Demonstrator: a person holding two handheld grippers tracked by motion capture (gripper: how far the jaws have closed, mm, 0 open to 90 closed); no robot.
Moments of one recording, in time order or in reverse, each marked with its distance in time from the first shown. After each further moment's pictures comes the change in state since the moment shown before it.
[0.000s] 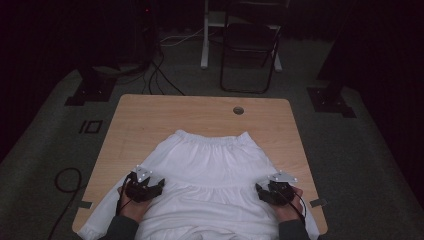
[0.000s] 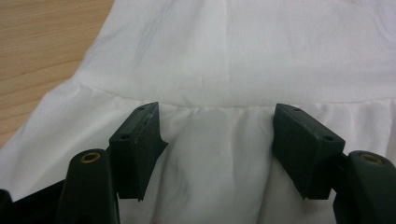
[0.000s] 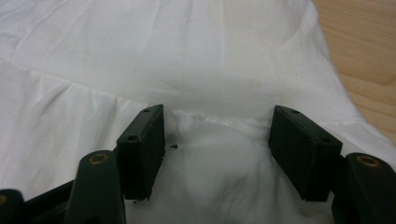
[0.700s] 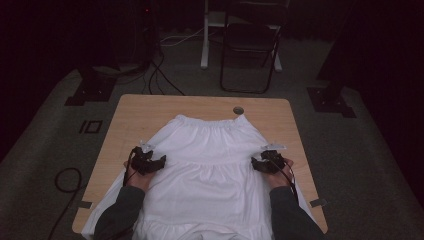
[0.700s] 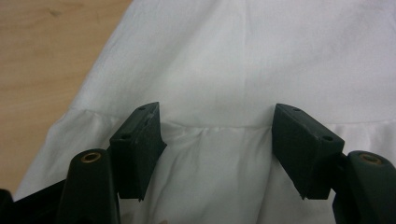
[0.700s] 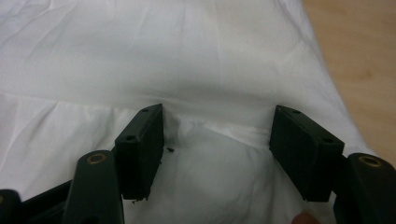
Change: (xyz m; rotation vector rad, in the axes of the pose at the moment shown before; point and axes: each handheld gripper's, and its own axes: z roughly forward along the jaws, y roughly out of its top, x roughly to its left) left arm 0.040 0.060 0.064 0.001 0.037 -0.038; right arm -0.035 0.072 0.071 0.023 -0.042 0.009
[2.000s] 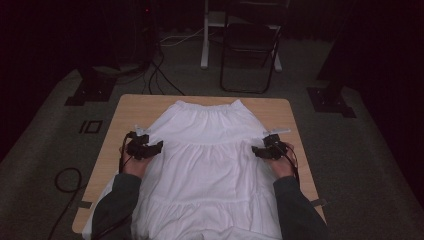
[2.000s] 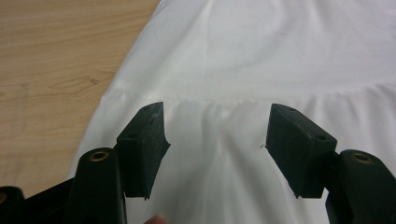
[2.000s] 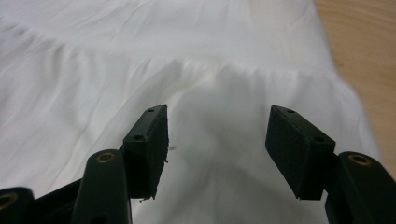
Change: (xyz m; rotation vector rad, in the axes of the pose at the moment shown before) left arm 0.007 0.043 -0.041 -0.039 -0.020 -0.022; right arm -0.017 0.043 -0.016 0.021 0.119 0.012
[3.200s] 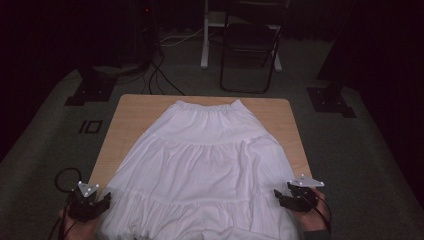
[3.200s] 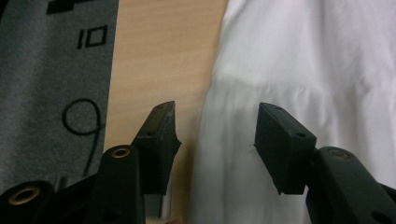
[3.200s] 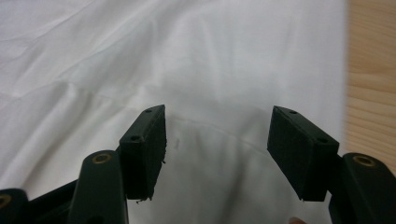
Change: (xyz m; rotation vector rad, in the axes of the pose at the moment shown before) left arm 0.055 -0.157 -0.118 0.174 0.260 -0.065; right arm 0.013 -0.136 -0.100 -0.016 -0.023 -0.025
